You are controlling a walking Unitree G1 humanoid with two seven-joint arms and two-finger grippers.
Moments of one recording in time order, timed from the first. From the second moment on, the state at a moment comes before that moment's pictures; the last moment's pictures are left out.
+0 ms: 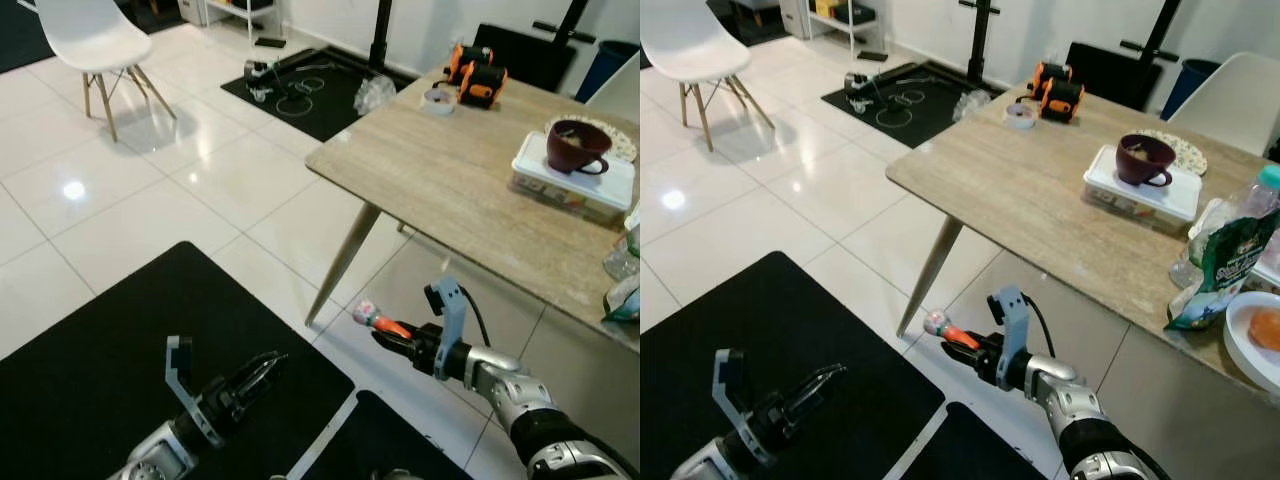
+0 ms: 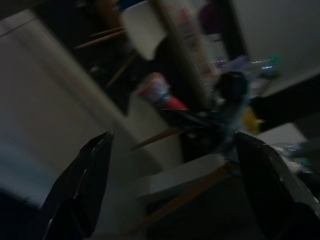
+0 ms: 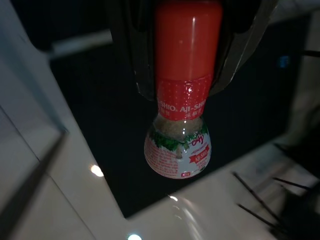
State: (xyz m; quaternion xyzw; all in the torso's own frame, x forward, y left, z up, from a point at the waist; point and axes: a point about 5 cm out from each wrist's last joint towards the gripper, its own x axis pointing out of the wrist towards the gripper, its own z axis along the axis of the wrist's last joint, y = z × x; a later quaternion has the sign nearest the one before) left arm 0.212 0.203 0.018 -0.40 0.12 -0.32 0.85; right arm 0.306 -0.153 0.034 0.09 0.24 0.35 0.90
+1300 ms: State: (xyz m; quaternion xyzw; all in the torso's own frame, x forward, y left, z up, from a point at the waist) left arm 0.111 0.244 -0.098 -0.17 0.47 0.17 0.85; right arm 0.121 -0.271 -0.090 0.00 0.55 -0.13 0.82
